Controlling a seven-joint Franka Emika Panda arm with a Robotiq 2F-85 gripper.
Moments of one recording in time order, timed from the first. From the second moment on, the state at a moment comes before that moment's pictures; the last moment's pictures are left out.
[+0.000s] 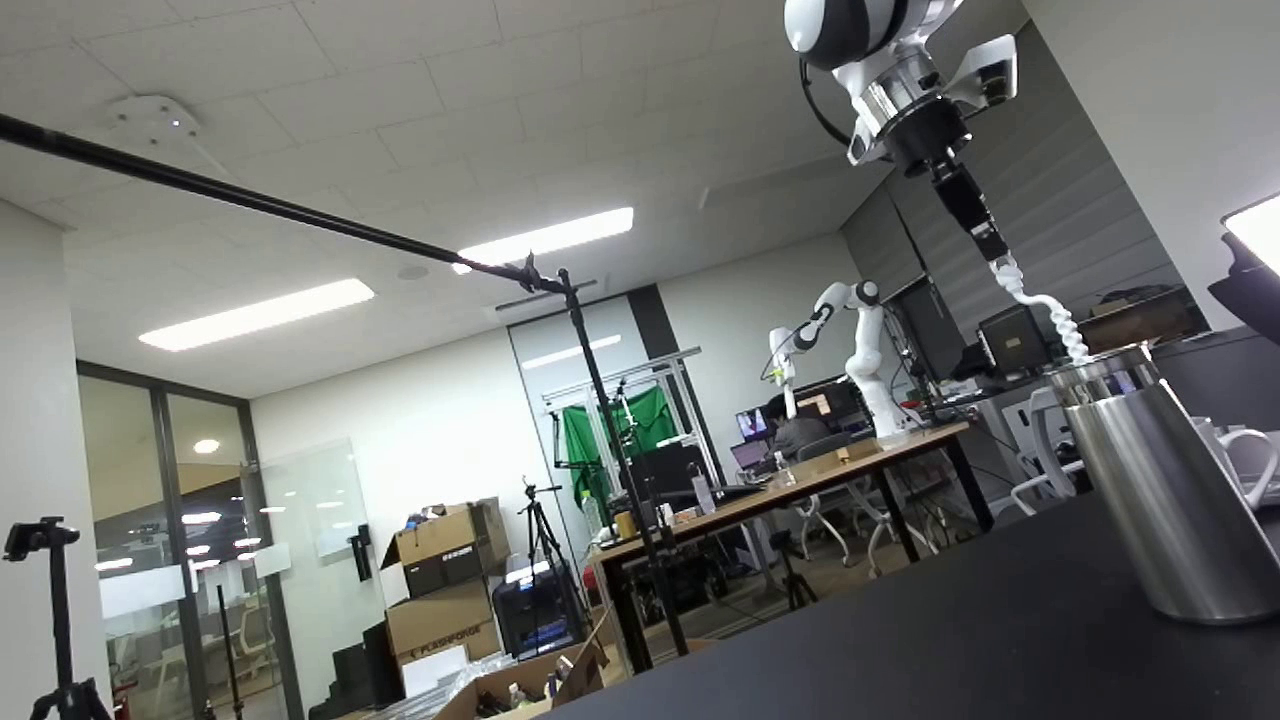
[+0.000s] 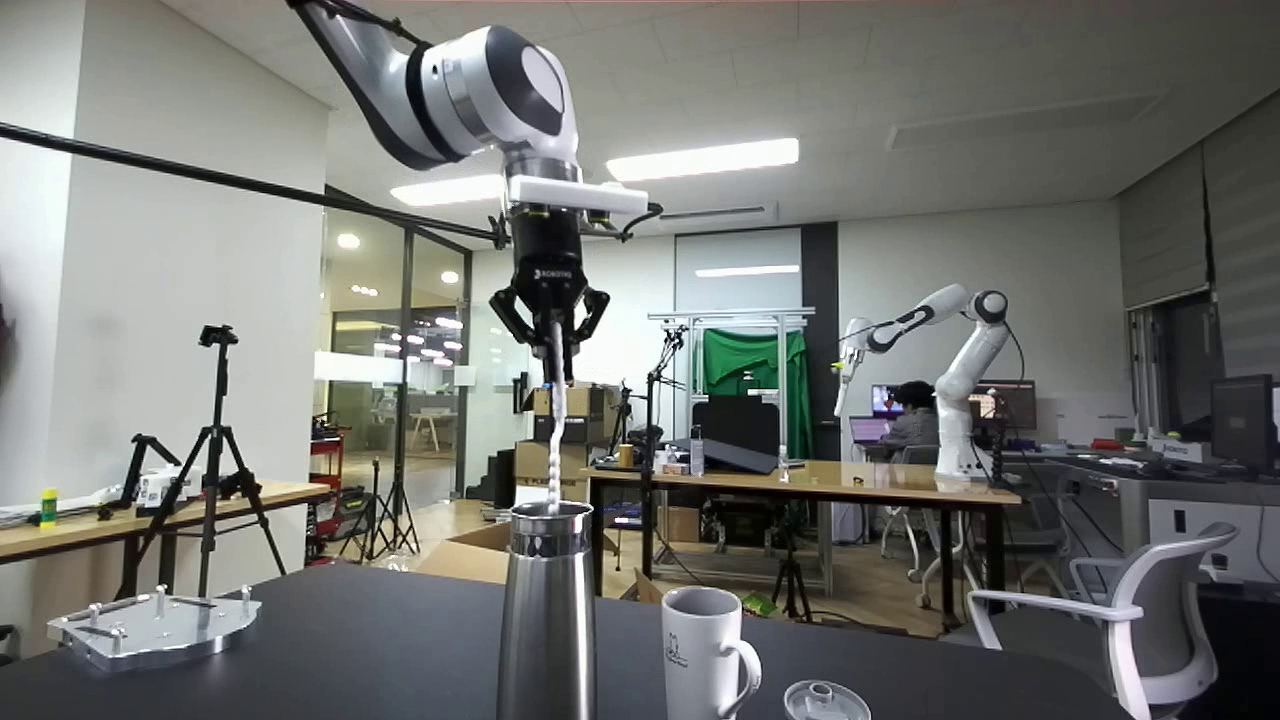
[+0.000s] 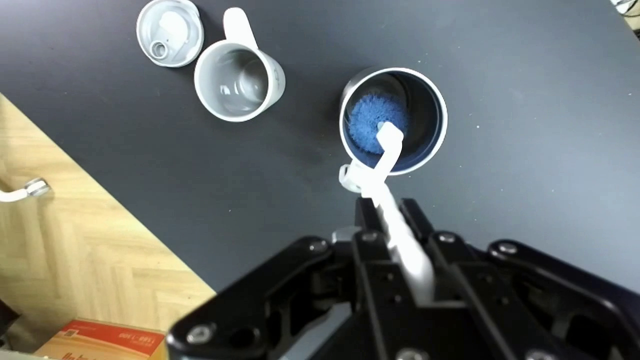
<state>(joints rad) -0.02 0.01 0.04 -2.01 -0.11 2.07 -0.85</state>
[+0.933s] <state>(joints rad) 0.01 0.11 0.05 -2.07 -0.17 2.12 -0.87</state>
